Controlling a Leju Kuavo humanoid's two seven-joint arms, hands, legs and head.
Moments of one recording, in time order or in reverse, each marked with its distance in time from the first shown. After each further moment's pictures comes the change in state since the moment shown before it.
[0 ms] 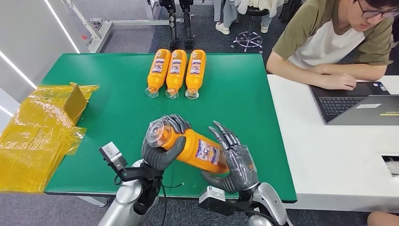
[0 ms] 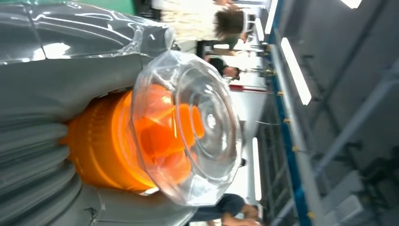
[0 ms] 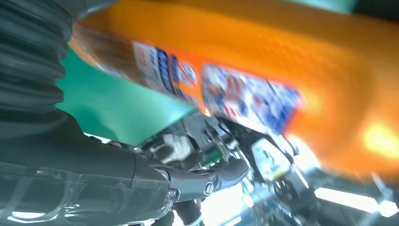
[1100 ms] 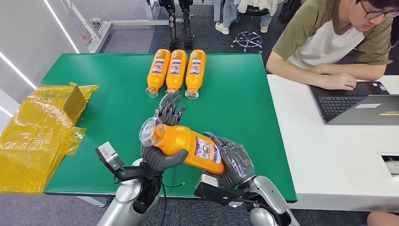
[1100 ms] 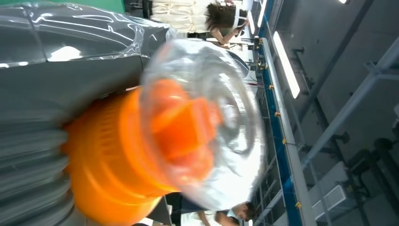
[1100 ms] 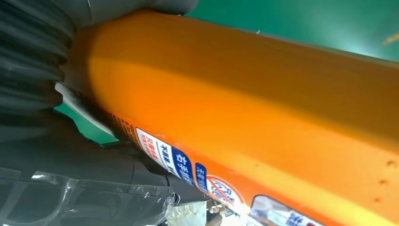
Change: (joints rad) left arm -0.008 -0.003 -0.002 -0.005 0.022 -0.038 -0.022; right arm -0.039 -0.007 -0.004 0.032 0.085 0.297 0.137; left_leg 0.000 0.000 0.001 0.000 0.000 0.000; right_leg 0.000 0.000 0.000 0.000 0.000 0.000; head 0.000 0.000
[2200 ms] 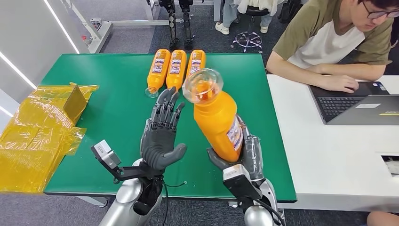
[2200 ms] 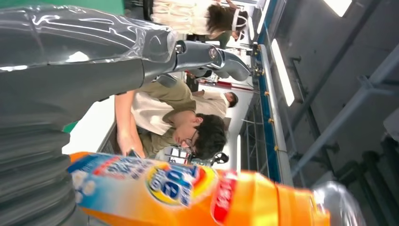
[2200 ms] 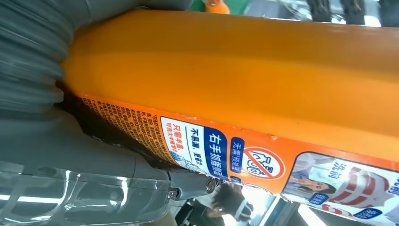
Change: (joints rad) left arm 0.006 -0.016 -0.013 -0.035 0.044 0.047 0.012; right arm 0.015 0.080 -0.027 0.011 -0.408 -0.489 -0.182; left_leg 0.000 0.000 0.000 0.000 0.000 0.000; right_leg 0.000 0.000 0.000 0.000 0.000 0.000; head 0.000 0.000
